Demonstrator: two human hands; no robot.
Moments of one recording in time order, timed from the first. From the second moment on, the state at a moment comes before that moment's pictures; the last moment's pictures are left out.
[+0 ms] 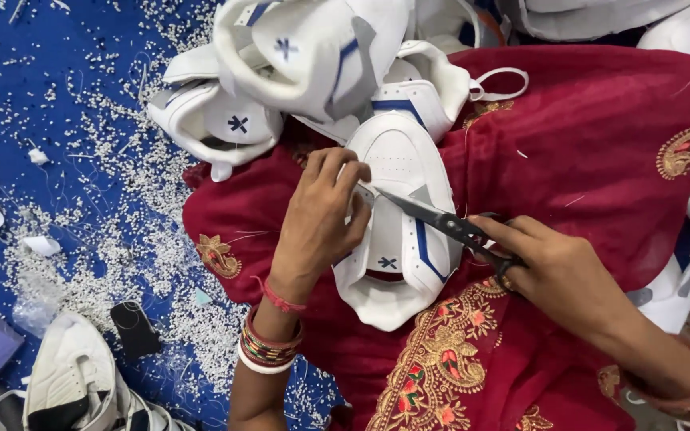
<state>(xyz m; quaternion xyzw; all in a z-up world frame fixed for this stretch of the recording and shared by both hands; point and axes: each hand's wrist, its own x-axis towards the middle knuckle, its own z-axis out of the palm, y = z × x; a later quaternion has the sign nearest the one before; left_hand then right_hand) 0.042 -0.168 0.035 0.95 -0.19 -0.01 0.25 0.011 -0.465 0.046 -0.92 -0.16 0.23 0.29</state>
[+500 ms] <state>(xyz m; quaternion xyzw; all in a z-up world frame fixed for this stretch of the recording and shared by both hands) 0.046 -0.191 0.013 0.88 -0.12 -0.05 0.45 -0.026 -0.507 0.033 -0.93 -0.08 0.18 0.32</state>
